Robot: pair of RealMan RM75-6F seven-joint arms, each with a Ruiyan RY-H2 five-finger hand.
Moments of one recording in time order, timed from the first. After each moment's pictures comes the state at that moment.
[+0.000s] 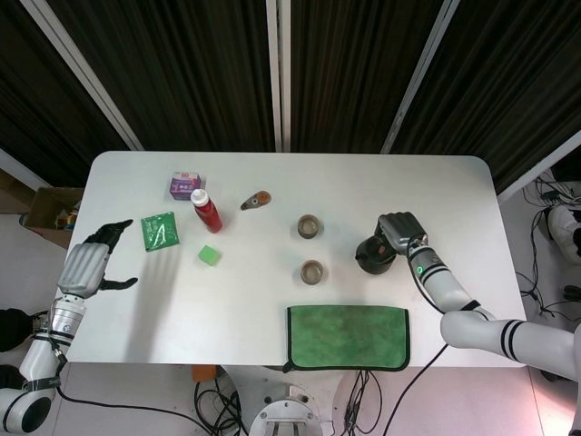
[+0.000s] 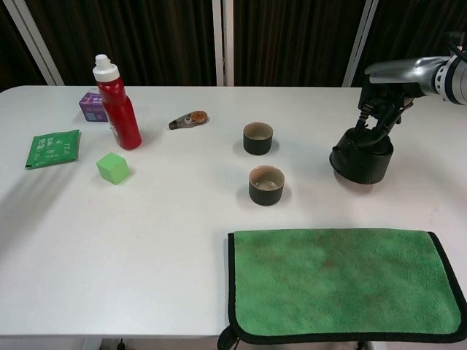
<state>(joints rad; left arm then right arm) -0.34 -1.25 -0.09 -1.48 1.38 1.20 -0.12 0.95 -1.33 0.05 -1.49 -0.70 0.74 -0.27</state>
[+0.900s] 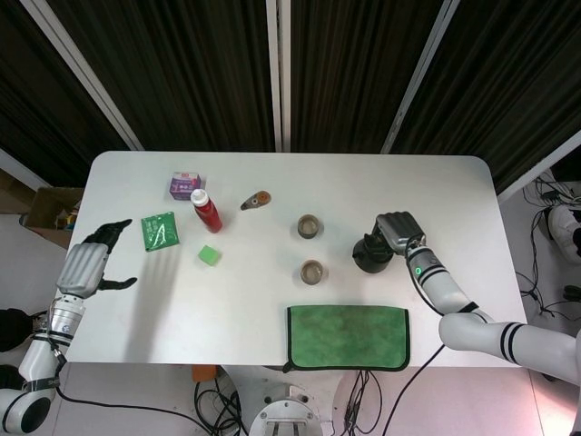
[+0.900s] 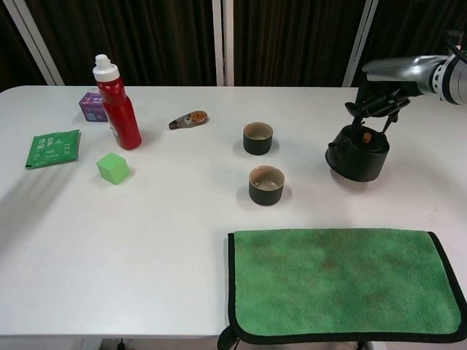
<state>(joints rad) -0.34 -1.25 -0.09 -1.48 1.38 1.20 -0.12 0.92 -1.34 0.09 -1.50 -0.74 0.74 -0.28</state>
